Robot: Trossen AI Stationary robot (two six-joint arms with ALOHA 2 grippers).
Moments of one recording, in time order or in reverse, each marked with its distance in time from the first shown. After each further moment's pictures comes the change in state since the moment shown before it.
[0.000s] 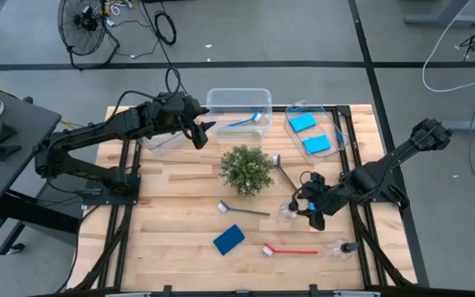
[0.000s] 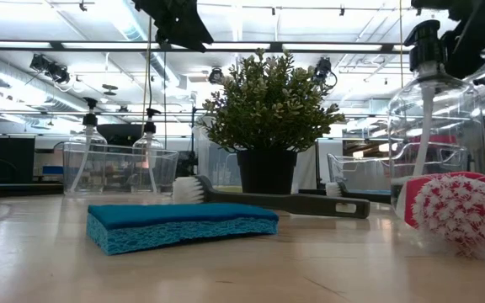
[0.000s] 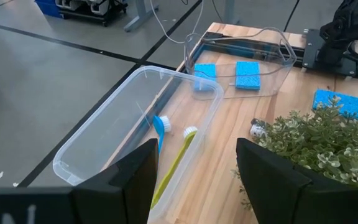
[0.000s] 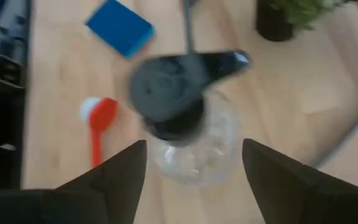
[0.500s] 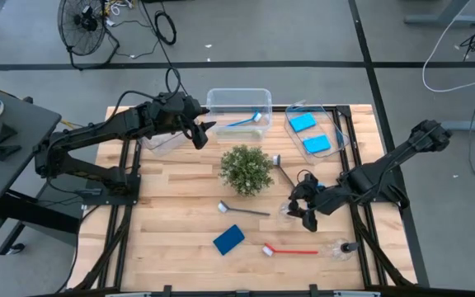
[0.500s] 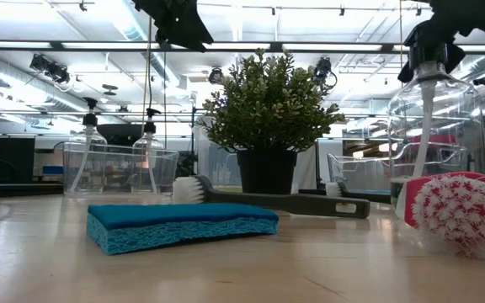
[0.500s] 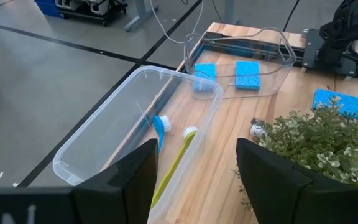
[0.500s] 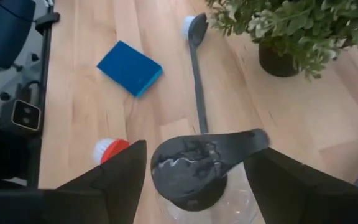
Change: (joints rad) left arm 0.000 0.000 0.000 0.000 0.001 0.000; right arm -0.016 0.043 0.000 0.155 0.050 0.000
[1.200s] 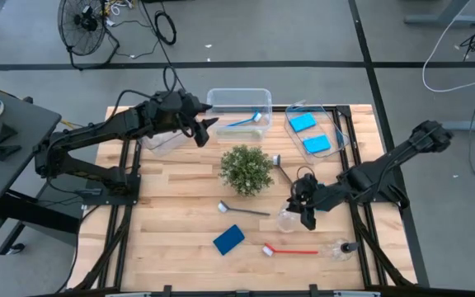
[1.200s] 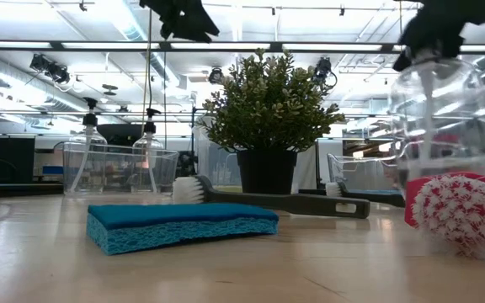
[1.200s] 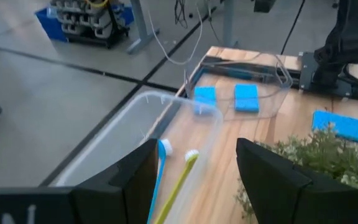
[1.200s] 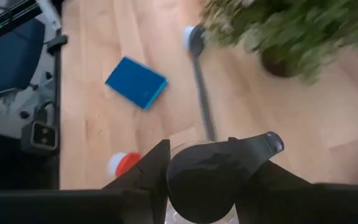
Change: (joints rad) left arm 0.000 0.000 0.000 0.097 0.001 0.034; right arm -0.045 -0.019 0.014 0.014 -0.037 0.060
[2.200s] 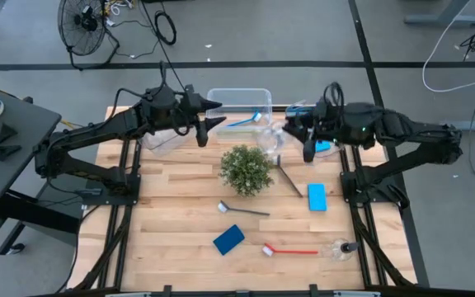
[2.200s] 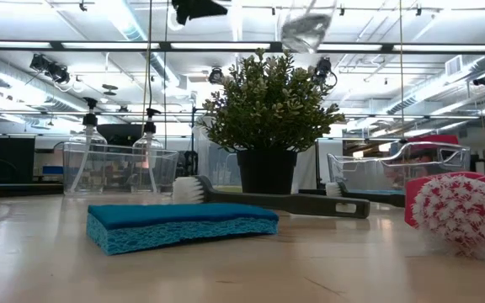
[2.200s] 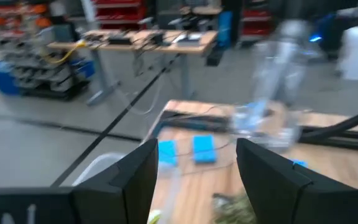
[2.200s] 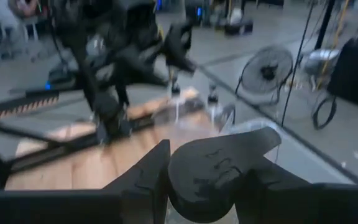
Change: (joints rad) left arm 0.000 0.000 0.000 0.216 0.210 0.016; right arm -0.453 -0.012 0.605 -0.119 0.089 -0.533
